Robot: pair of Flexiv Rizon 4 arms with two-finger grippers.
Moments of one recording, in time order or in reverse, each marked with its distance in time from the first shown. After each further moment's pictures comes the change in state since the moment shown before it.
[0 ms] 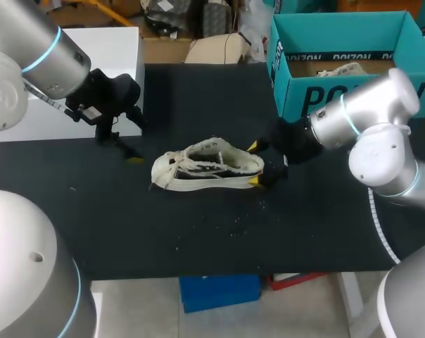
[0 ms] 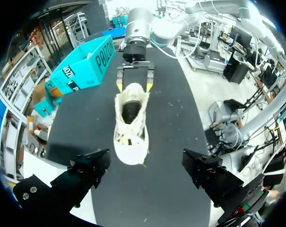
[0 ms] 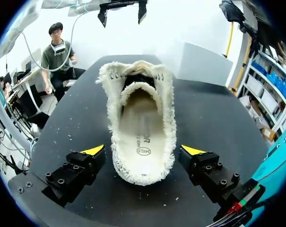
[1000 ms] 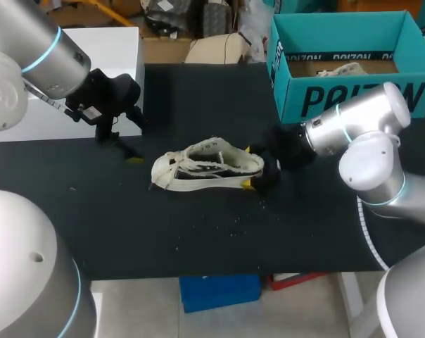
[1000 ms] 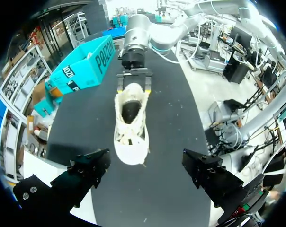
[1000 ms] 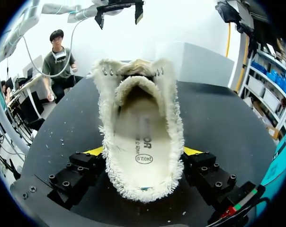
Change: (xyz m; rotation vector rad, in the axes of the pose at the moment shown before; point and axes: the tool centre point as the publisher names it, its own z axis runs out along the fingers) left arm 0.000 0.000 0.000 0.000 0.000 0.000; right arm -0.002 -0.001 0.025 -0.080 0.021 0.024
